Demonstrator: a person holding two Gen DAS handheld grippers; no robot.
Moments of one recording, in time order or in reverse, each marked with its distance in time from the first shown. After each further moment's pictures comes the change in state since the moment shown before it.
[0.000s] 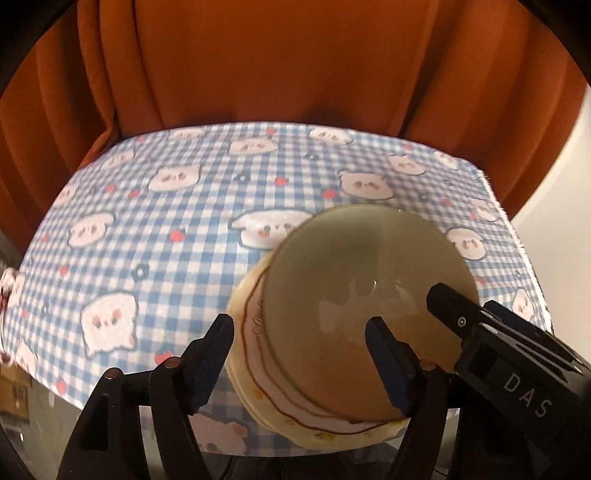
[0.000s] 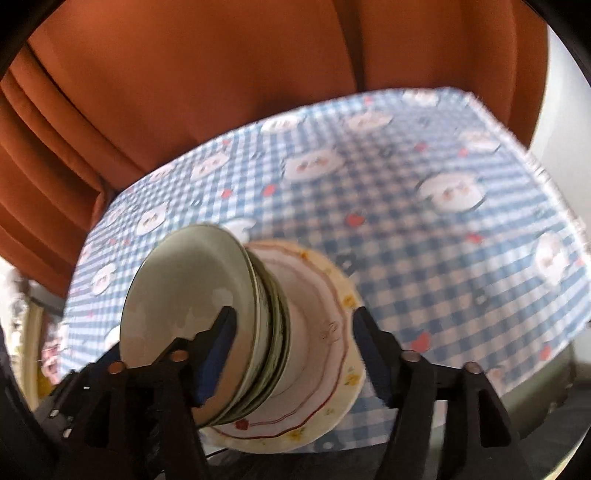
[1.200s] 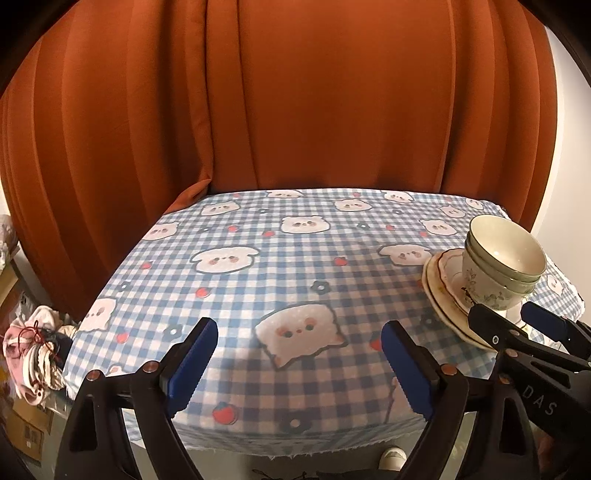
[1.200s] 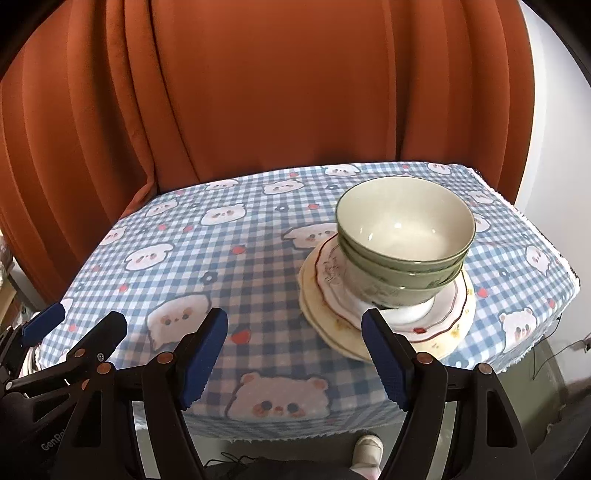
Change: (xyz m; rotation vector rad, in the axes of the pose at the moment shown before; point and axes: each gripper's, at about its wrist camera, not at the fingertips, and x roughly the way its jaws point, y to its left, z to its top) left arm -0.084 0.204 -0.094 0.063 -0.337 0.081; right arm -0.028 0.181 -0.147 -0.132 -0.310 -0.087
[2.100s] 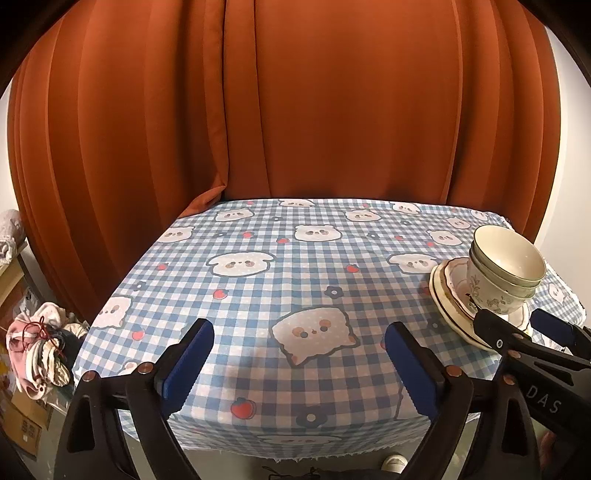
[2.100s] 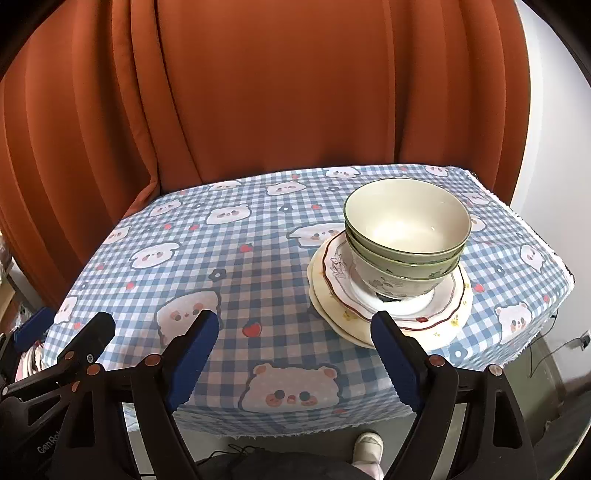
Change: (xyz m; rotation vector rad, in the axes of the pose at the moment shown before) left arm -0.012 0.013 -0.005 -0.020 -0.035 0.016; right arm -0.016 0.013 -0.006 0.005 -0.009 -0.017
